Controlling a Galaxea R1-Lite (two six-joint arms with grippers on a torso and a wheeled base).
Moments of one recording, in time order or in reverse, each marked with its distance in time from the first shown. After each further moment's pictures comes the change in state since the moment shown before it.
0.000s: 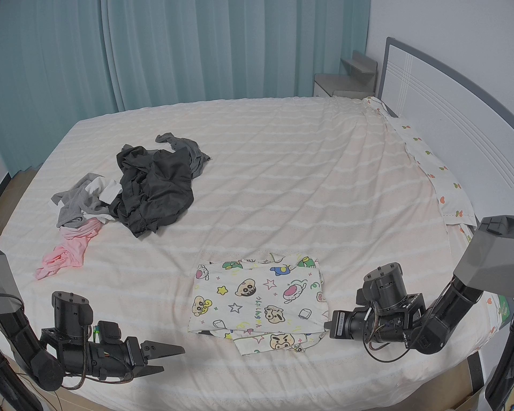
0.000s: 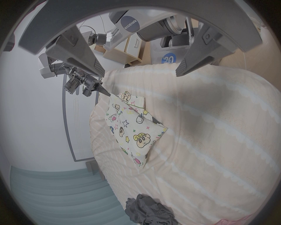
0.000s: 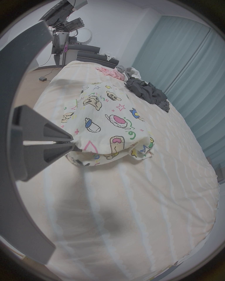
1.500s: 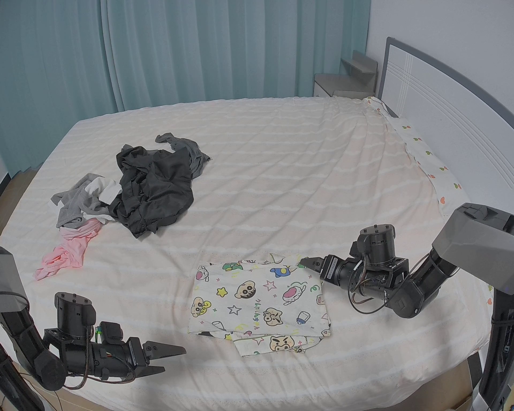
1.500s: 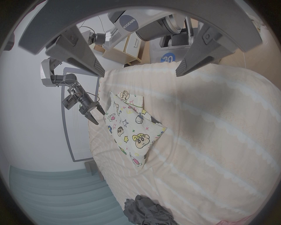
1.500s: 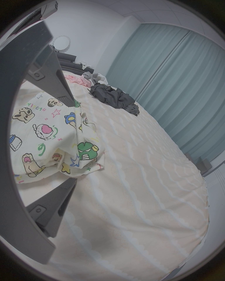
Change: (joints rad) left arm 0.000 0.039 0.000 -0.028 0.002 0.003; right arm -0.114 0.165 -0.343 -0.099 0.022 0.058
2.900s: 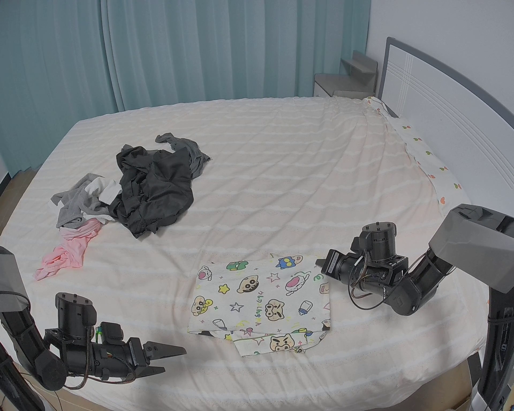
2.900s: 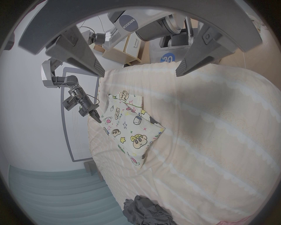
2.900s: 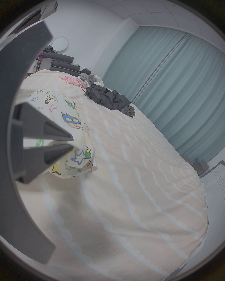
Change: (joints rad) left arm 0.000 0.006 0.000 -0.001 0.001 0.000; right arm -0.032 0.028 -0.023 -0.058 0.013 -0.006
